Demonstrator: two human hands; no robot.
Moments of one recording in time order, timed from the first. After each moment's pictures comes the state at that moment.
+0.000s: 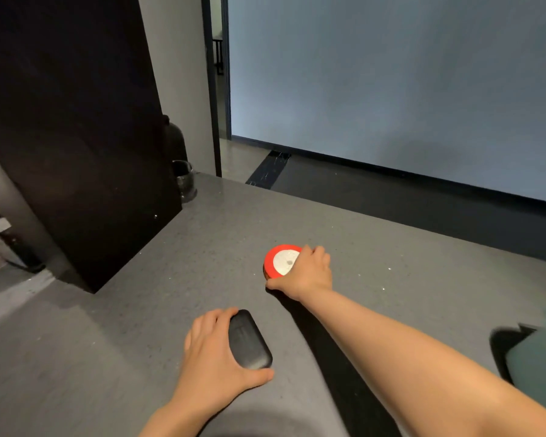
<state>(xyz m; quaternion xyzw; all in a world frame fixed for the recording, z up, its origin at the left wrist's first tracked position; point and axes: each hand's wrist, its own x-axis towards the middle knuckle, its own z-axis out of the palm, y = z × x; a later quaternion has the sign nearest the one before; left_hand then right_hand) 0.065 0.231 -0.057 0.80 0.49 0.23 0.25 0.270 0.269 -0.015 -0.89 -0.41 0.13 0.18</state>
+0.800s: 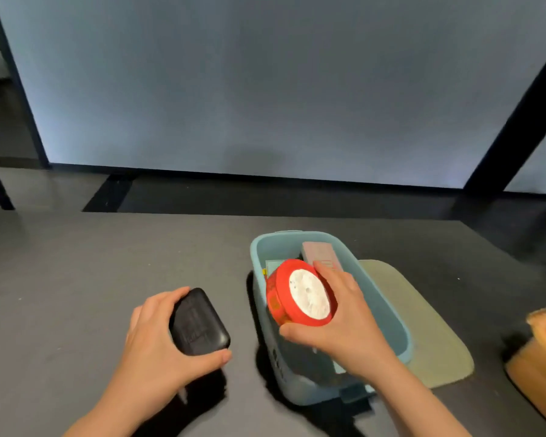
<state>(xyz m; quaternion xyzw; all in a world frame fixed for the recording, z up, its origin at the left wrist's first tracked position) 0.212 0.027 0.051 0.85 0.24 0.27 0.39 0.362 -0.175 0.113 -0.85 -0.31 0.06 0.41</state>
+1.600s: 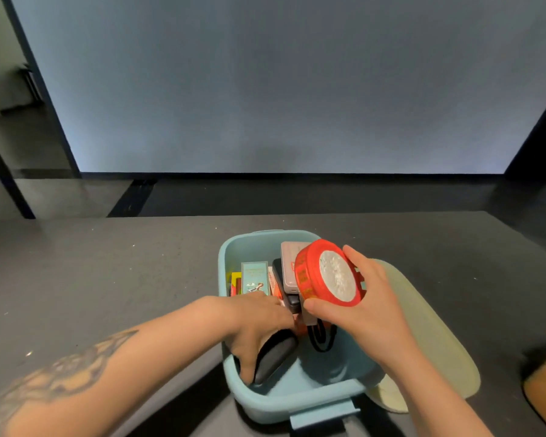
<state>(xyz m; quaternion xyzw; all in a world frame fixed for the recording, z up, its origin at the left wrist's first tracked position) 0.395 -0.044 0.085 0.96 -0.17 -0.23 0.00 0.452 -0.234 0.104 -0.81 -0.27 0.04 0.52</state>
